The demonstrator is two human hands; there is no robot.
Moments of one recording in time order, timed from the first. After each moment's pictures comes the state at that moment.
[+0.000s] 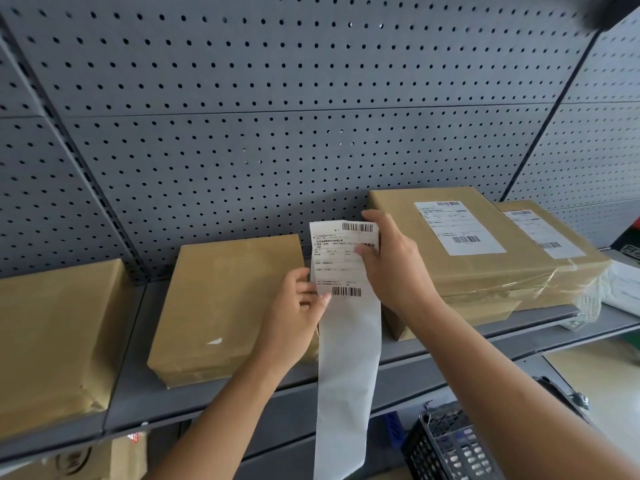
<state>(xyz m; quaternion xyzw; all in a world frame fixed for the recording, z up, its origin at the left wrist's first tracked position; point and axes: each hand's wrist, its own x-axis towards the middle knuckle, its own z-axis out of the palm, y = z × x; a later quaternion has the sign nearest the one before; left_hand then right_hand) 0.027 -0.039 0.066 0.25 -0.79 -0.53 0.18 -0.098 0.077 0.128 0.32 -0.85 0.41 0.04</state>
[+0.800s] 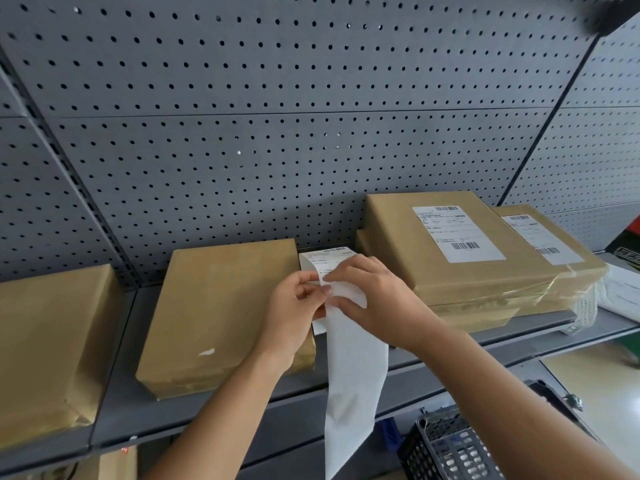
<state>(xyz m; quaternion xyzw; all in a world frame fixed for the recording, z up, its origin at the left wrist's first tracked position) -0.002 -0.042 0.070 0.27 -0.62 -0.71 0.19 -0.106 0.089 0.095 0.55 -0.79 0.27 0.04</state>
